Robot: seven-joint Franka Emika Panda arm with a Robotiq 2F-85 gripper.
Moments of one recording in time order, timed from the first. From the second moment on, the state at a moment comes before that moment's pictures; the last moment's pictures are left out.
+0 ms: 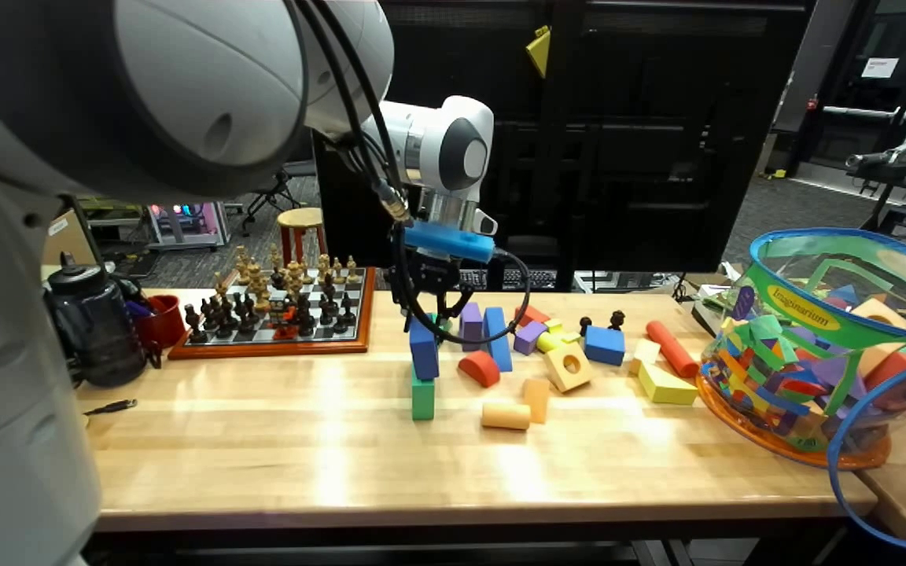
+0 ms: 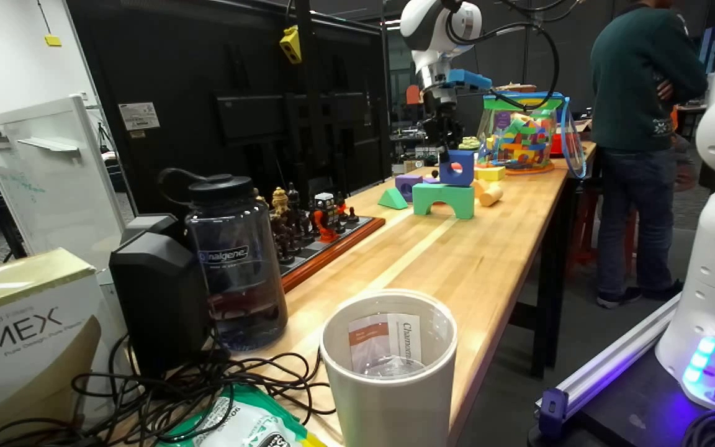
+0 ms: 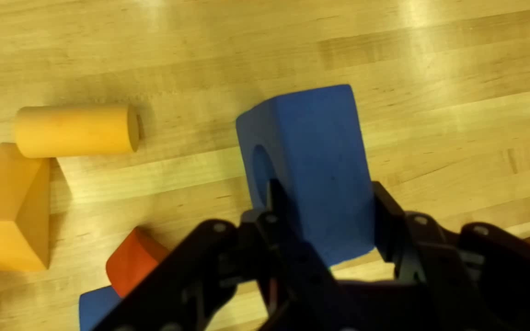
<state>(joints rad) -0.02 0.12 0.00 -1.89 0.06 1.71 -0.29</state>
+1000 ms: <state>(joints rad) -0.02 0.12 0.01 -1.91 0.06 1.71 -0.28</state>
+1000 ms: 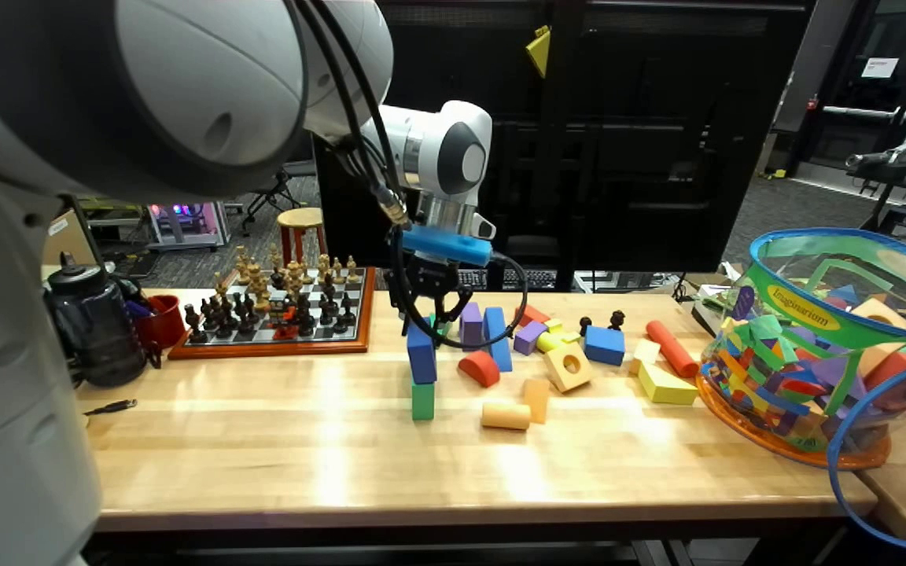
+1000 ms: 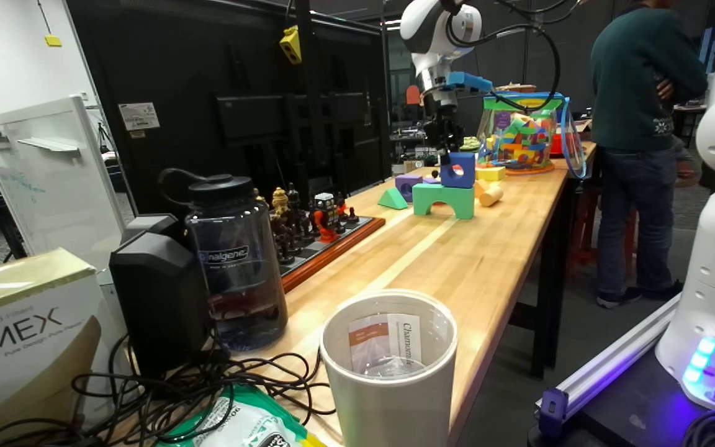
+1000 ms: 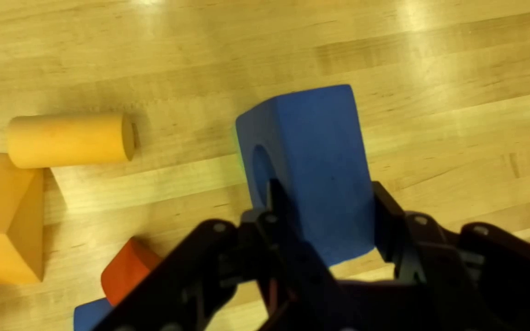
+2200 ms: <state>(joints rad) -0.01 0.12 0.01 -1.91 0.06 1.72 -0.27</state>
